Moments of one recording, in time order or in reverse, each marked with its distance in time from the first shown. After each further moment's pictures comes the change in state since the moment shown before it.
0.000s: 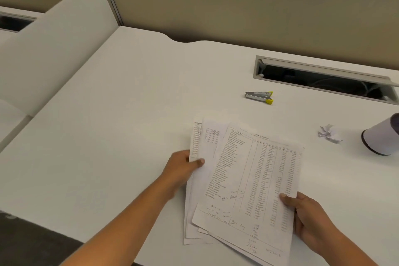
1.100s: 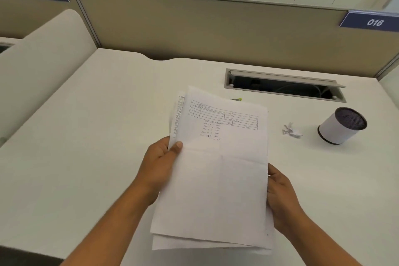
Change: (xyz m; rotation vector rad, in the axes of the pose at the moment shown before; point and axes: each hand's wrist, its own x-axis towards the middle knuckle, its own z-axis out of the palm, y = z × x) left_hand -0.080 0.065 0.011 -0.123 0.026 0.295; right_hand -0.070 -0.022 0.030 -0.064 -0.088 -0.478
